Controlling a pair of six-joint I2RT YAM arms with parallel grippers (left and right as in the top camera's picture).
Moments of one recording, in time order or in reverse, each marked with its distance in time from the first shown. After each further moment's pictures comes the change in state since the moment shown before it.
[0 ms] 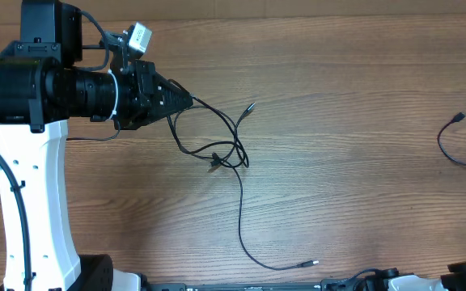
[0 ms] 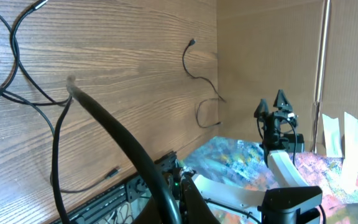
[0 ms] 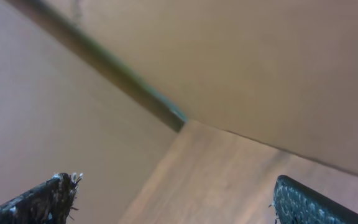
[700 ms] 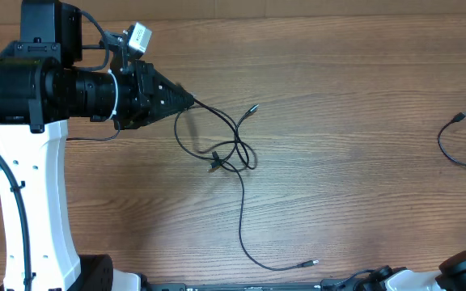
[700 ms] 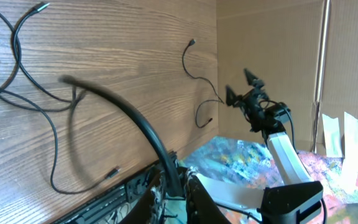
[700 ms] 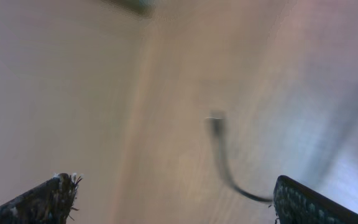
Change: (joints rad) left arm 0.000 0.000 0.000 0.000 0.001 0.000; right arm 0.280 0.003 0.008 -0.605 0.246 0.019
